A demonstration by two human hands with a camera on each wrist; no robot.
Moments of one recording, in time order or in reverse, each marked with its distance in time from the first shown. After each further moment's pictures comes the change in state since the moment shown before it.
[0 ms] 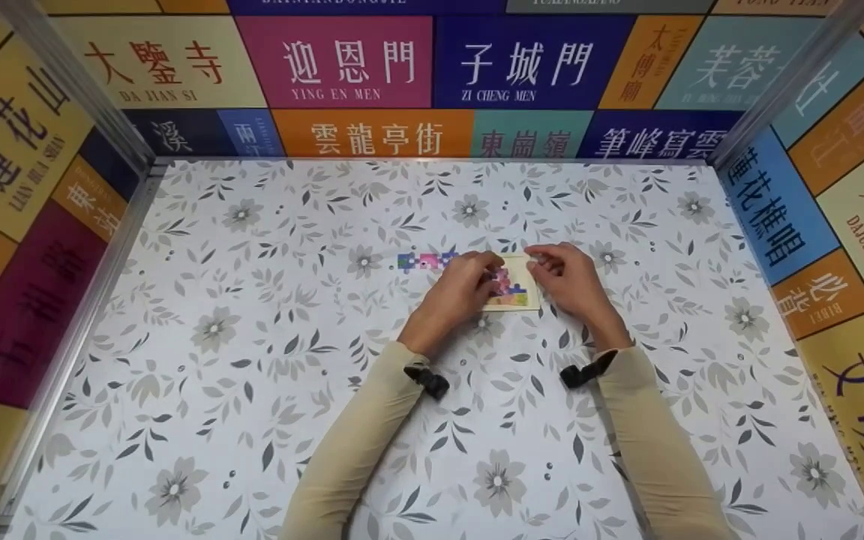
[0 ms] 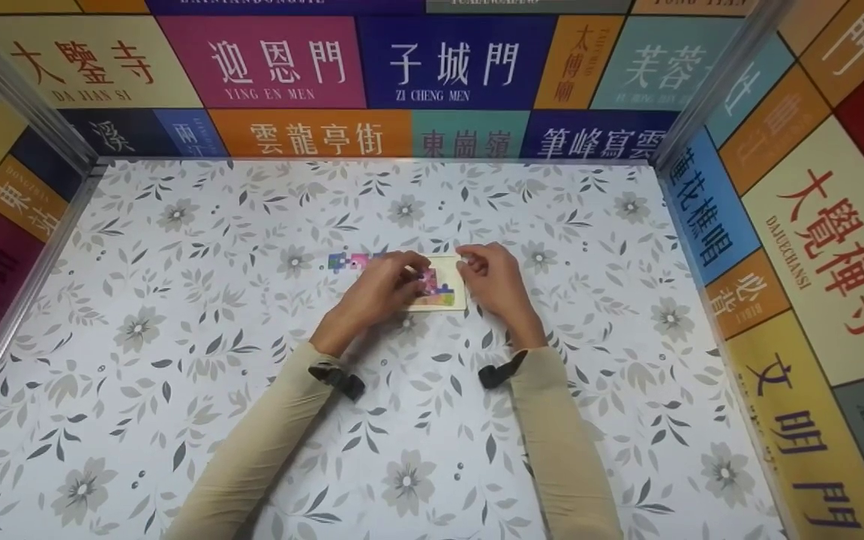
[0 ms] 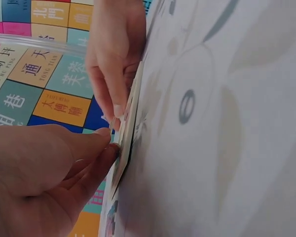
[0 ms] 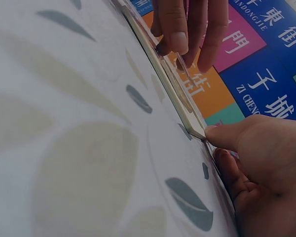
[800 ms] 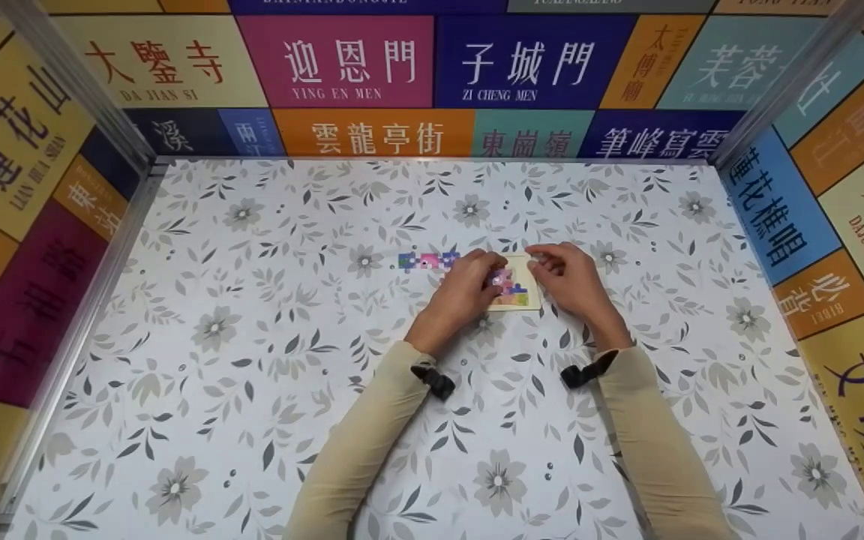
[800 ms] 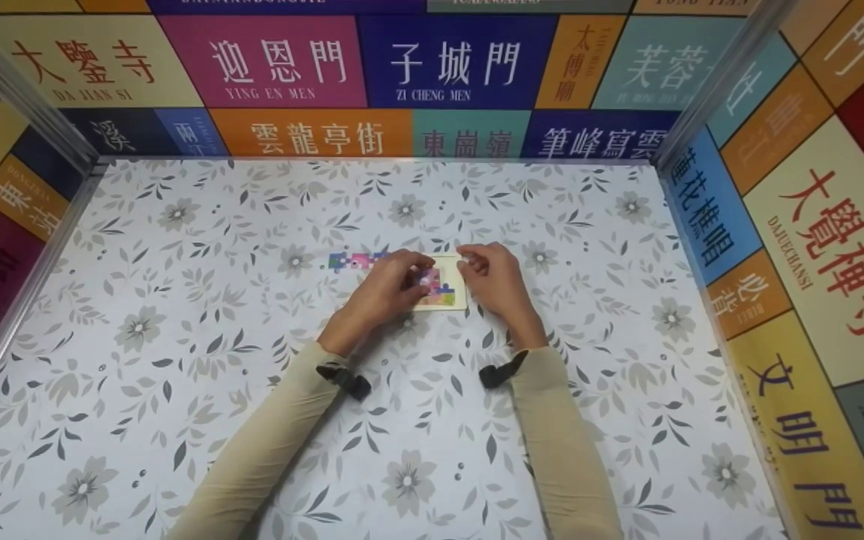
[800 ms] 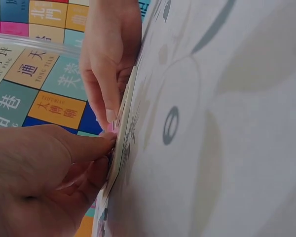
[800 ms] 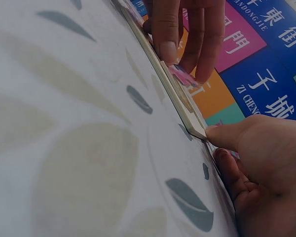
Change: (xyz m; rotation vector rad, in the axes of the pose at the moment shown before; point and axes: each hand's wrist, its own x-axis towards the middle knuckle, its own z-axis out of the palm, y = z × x) left_hand 0.002 0.002 0.010 0.006 0.020 -0.023; right_hand -0.001 -0.001 -0.001 -0.024 -0.008 -0.005
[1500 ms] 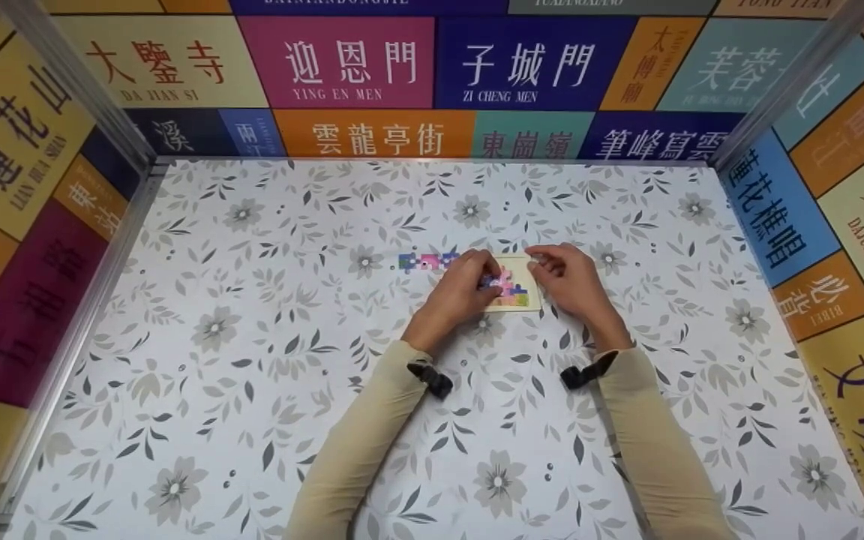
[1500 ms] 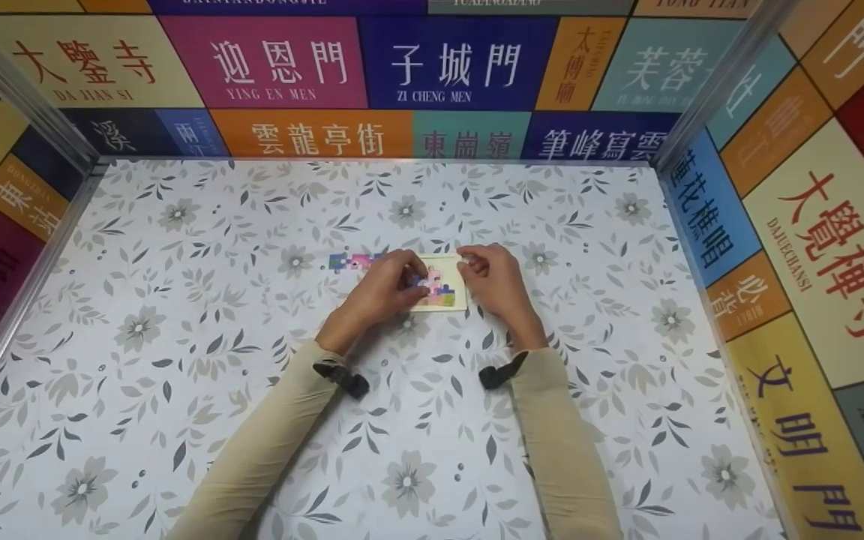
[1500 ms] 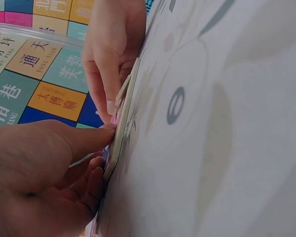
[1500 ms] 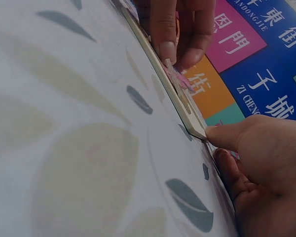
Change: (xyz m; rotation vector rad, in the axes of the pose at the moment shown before) left_hand -0.001 -0.008 -0.002 -0.079 -0.012 -0.035; right_hand 0.001 0.000 0.001 0.021 0.015 0.014
